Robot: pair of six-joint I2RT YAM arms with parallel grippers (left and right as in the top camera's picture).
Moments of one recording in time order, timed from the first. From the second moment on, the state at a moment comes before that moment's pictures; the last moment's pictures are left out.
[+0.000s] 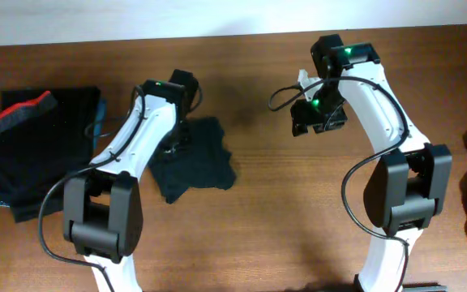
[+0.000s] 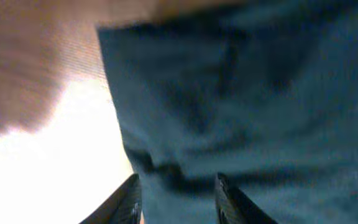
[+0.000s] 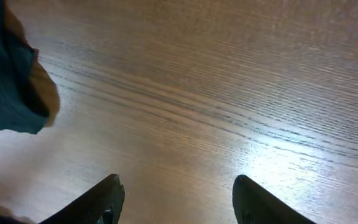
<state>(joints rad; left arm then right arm) -0.30 2.03 1.63 -1.20 -0.25 -0.58 0.14 2.08 1.86 -1.37 -0.21 -0.06</state>
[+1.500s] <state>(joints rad) -0.35 2.27 1.80 -1.51 0.31 -0.21 0.14 2.08 1.85 -1.38 -0.21 -0.07</state>
